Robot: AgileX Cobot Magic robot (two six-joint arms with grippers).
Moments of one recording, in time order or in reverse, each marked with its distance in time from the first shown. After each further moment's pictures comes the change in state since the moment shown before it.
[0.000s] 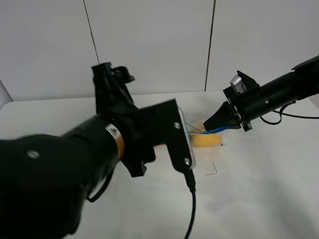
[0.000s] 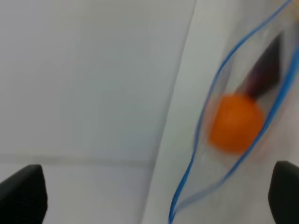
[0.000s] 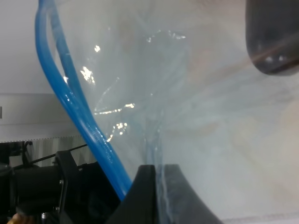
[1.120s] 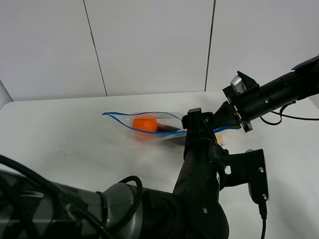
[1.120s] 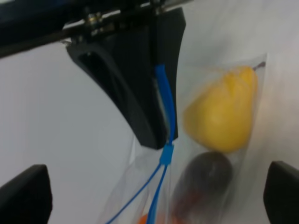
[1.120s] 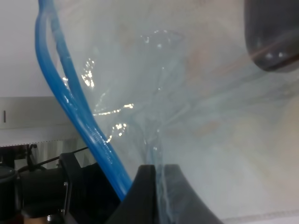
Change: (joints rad) left arm -0.062 0.504 -0.294 0.199 -0.007 -0.295; right arm 0.000 0.000 0.000 0.000 0.000 0.030
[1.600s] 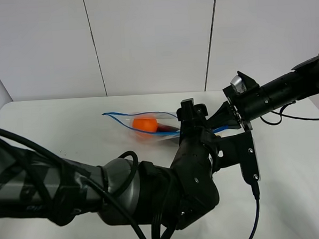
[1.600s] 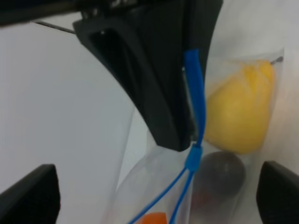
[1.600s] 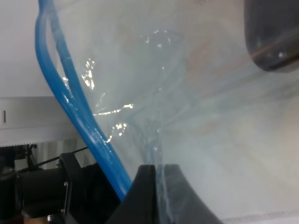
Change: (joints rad) left arm 0.088 0.001 -0.022 0.005 -0.079 0.001; right arm 0.000 0.000 0.000 0.000 0.000 0.001
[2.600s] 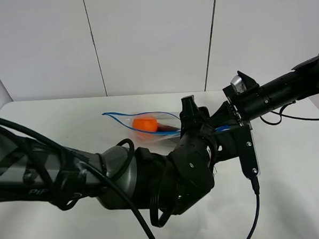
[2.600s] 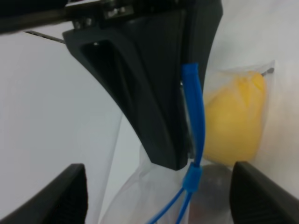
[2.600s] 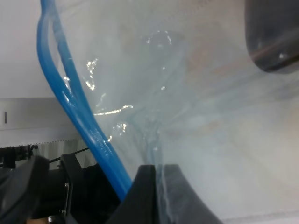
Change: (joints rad) left arm 0.040 0.000 -0.021 0.000 -0.088 0.013; right arm 0.000 0.000 0.000 0.004 0.000 0.000
